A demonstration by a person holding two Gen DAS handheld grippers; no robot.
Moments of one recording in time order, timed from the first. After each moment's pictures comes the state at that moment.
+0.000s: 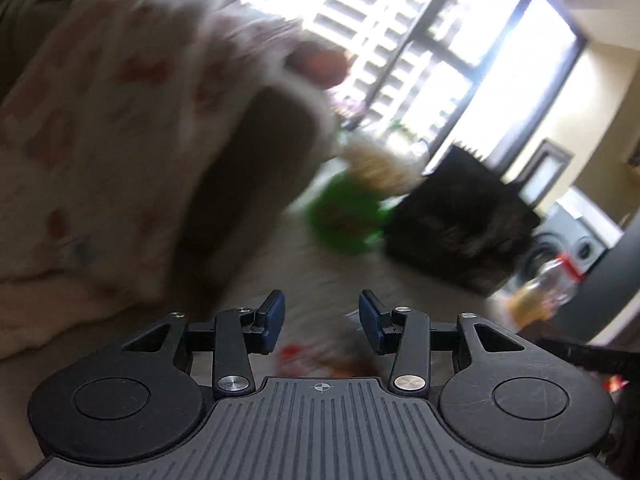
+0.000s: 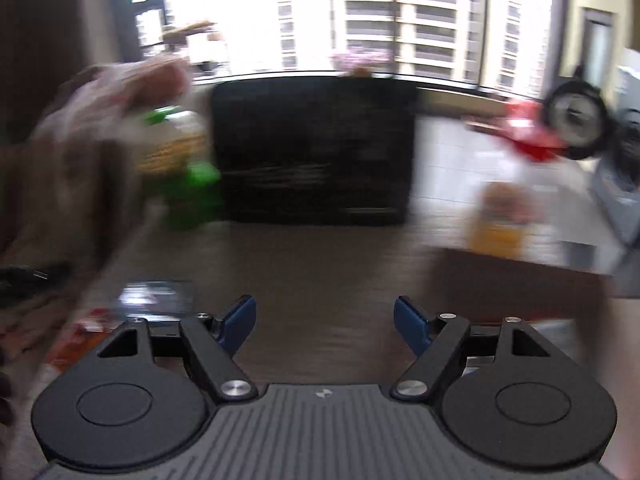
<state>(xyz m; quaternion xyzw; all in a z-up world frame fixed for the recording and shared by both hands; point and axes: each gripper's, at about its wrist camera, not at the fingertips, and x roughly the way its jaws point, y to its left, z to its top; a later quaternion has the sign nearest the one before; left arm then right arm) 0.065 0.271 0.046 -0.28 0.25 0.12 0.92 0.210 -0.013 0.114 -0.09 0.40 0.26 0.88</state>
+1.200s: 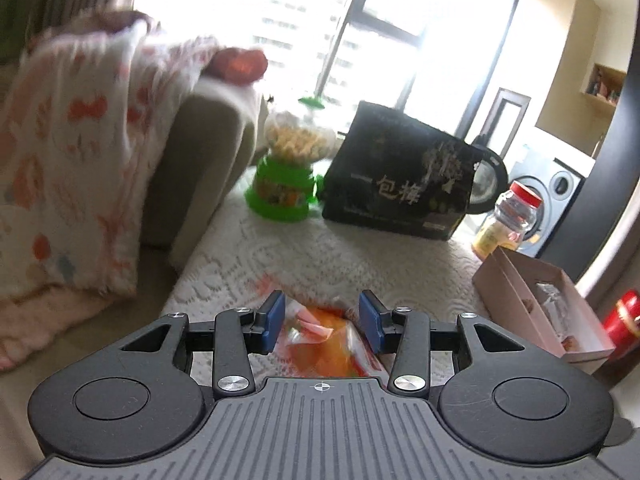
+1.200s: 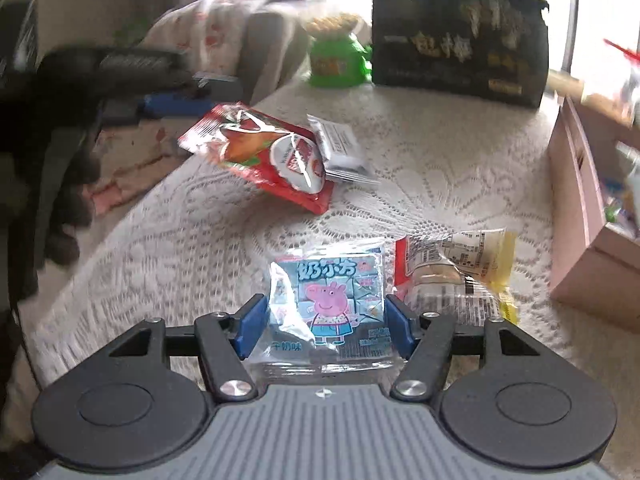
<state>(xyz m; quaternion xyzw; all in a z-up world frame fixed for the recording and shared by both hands) 0.034 0.194 0.071 -0.17 0.24 0.07 0.95 0.055 -0.028 0.056 -0.14 0.42 0.36 0.82</state>
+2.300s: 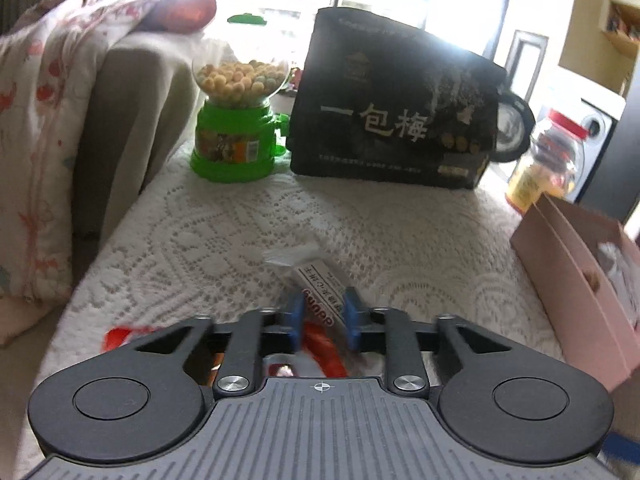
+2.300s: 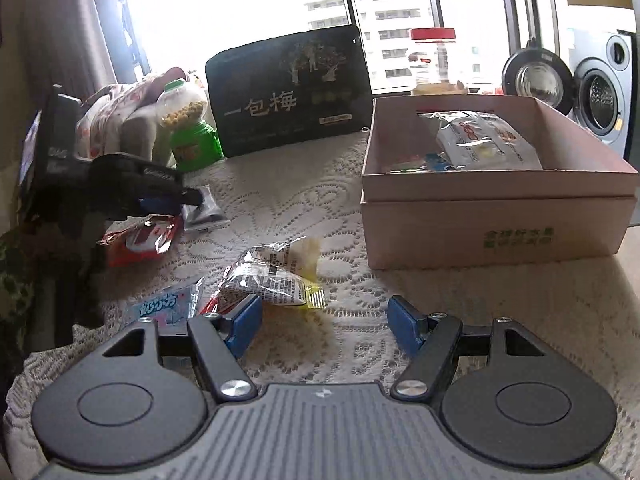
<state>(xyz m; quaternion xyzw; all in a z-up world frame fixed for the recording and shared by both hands) 0.138 0.147 0.028 -0.11 0.32 0.09 0.94 0.063 -0.130 0.045 0.00 0.35 0.22 0.91</state>
